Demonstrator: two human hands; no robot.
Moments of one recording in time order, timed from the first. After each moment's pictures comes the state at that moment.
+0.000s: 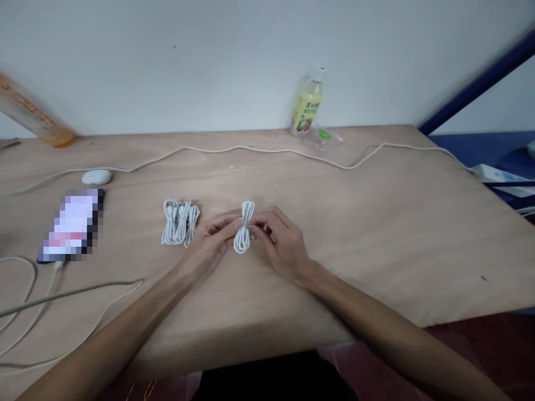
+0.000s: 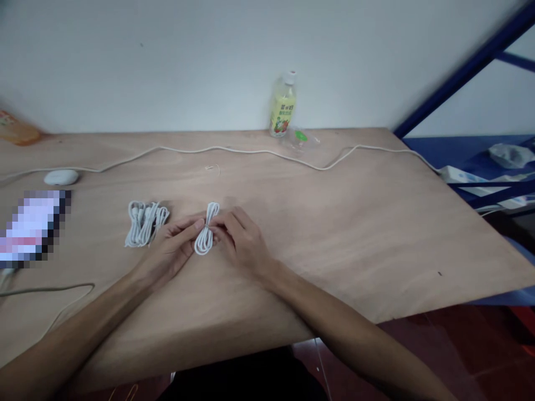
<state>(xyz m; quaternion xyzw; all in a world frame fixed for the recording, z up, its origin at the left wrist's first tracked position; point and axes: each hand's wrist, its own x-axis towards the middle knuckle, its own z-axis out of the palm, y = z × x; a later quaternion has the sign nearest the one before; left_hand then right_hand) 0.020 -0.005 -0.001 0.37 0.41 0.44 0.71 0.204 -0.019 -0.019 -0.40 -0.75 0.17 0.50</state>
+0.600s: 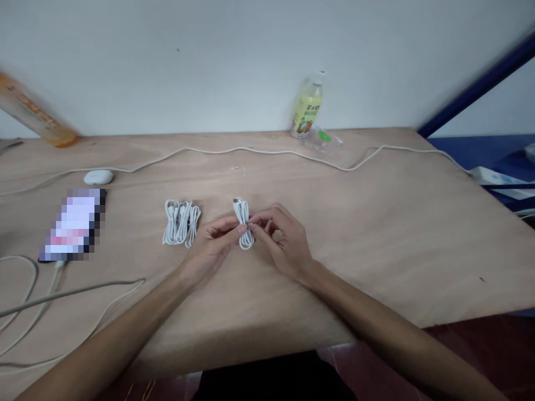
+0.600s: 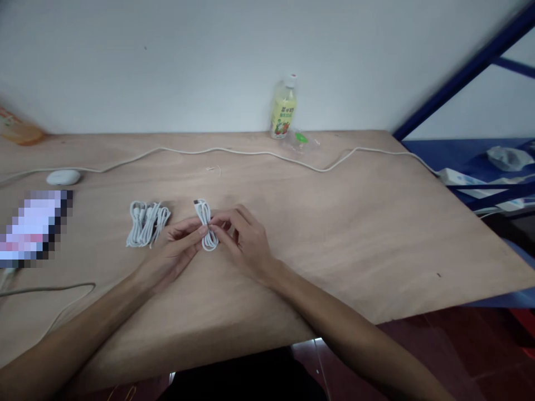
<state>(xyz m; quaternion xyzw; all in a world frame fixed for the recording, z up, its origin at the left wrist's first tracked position) 0.021 -0.009 -0.001 0.40 0.36 0.45 0.71 0.204 -0.017 -0.014 -0.40 -0.71 0.24 0.53</state>
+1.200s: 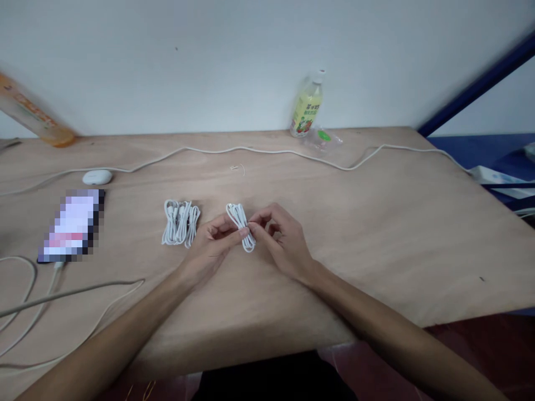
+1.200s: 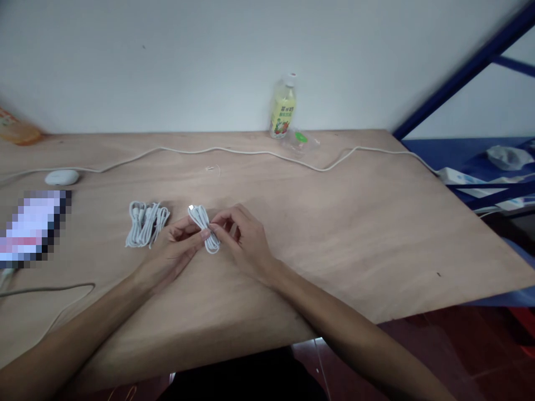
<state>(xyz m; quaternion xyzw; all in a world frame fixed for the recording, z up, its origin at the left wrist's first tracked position) 0.021 -0.011 0.002 0.39 0.39 0.44 0.71 0.202 -0.018 -0.009 -0.44 -0.65 0.35 0.51</state>
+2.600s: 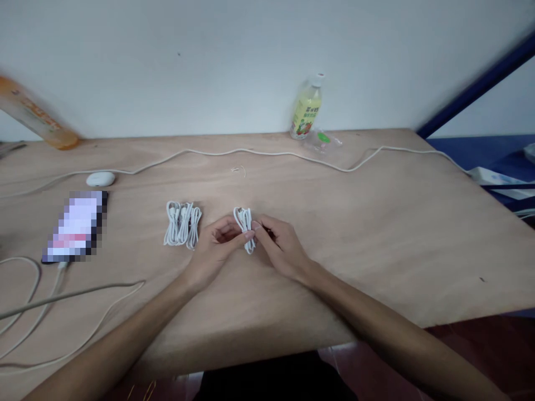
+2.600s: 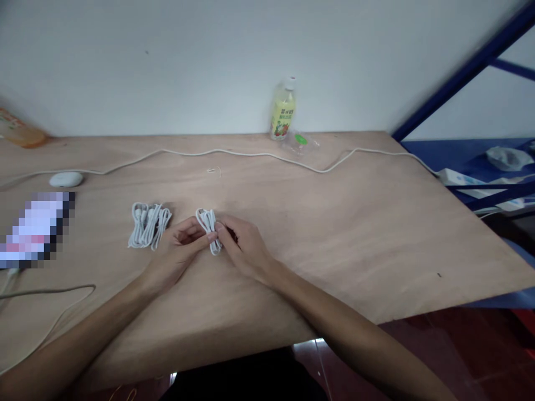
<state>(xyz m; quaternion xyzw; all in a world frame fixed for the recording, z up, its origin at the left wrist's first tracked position) 0.022 -0.009 -0.007 0.47 0.39 0.45 0.65 0.200 -0.017 -0.008 -0.43 -0.69 0.38 0.44</state>
